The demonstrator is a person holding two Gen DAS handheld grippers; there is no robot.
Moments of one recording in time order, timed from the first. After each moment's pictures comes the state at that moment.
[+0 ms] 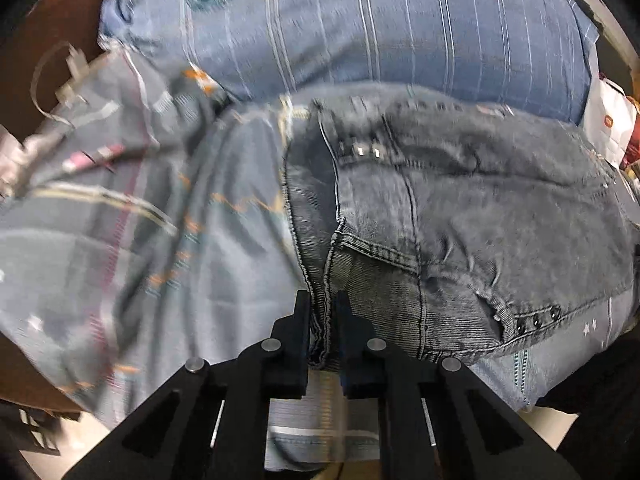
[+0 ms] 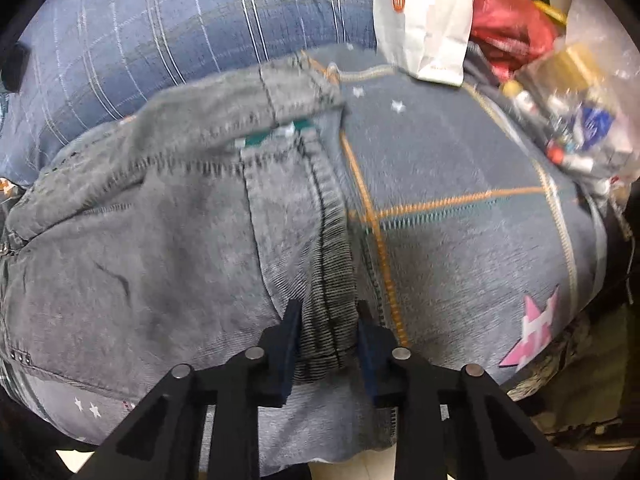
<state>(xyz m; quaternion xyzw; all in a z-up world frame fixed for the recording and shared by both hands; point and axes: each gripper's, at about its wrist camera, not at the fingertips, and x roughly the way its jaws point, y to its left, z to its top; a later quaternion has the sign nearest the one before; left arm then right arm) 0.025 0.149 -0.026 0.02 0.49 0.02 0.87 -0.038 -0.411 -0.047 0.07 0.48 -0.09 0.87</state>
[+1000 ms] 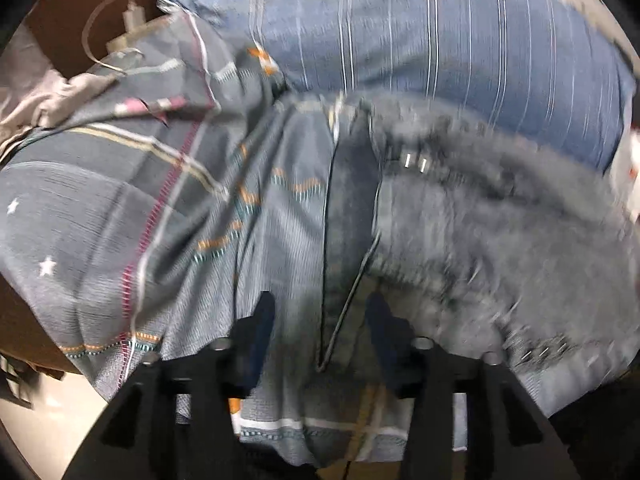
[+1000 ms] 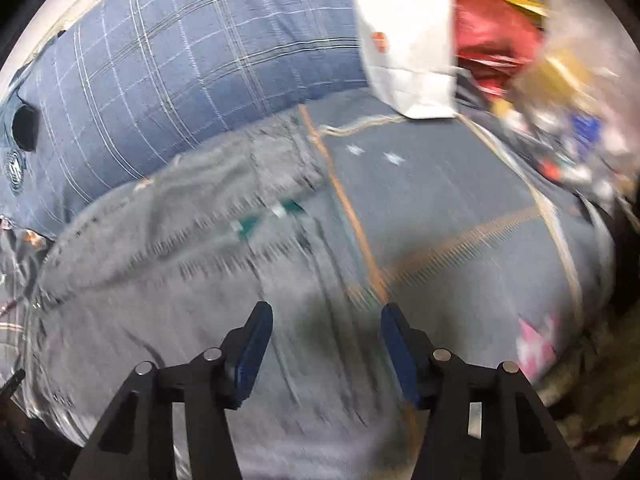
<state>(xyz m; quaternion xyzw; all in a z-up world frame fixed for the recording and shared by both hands) -0.009 0.181 -0.028 -0.07 0.46 0.08 0.88 -0.005 -0.427 -0.008 0.14 0.44 -0.06 0.89</state>
